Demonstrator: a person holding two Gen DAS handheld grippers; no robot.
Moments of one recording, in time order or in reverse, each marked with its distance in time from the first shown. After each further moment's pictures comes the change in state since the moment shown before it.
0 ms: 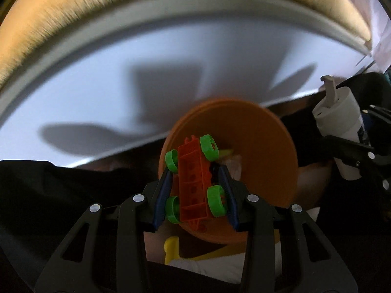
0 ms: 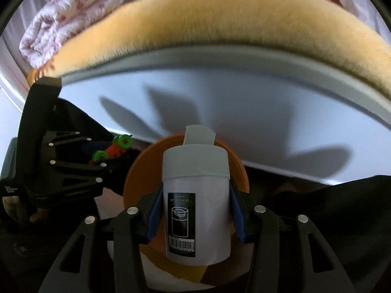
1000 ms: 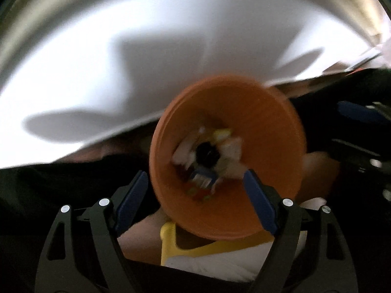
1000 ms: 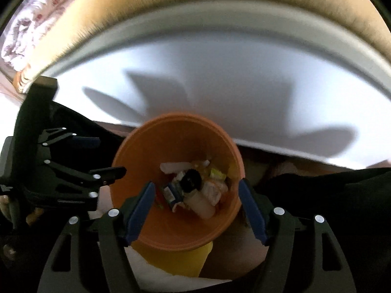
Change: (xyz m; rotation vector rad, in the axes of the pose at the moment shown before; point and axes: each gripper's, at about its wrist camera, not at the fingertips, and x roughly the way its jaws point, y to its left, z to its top) left arm 0.012 0.005 0.008 0.018 0.077 -0.063; right arm 0.012 -0.018 -0.002 0.071 0.081 -0.011
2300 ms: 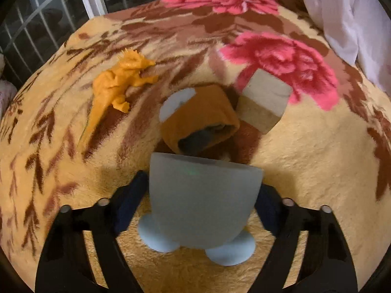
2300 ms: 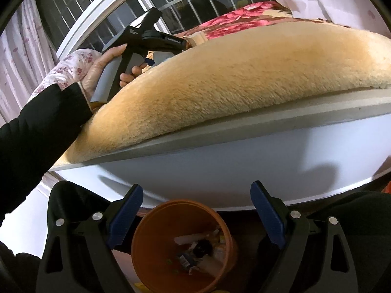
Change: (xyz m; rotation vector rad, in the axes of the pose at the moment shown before) left arm -0.051 -0.005 0.344 -0.013 -0.308 0.182; right arm -0.059 -0.071 0.018 0.211 -0.424 0.127
